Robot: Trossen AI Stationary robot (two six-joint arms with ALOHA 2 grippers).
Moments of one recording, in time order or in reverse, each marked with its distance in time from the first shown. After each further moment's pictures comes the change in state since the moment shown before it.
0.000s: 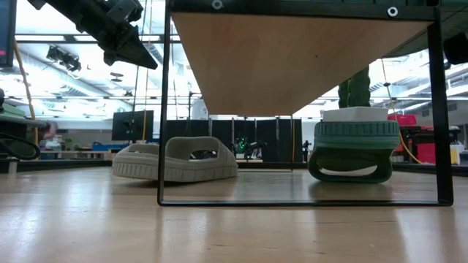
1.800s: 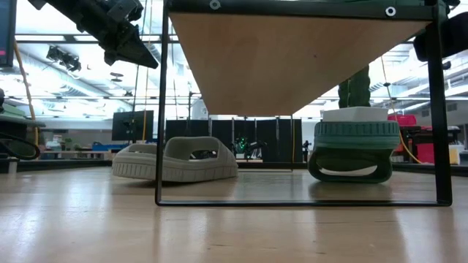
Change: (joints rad) left arm 0.000 0.000 0.000 0.009 0.000 0.000; right arm -0.099 0.001 -0.001 0.106 0.005 -0.105
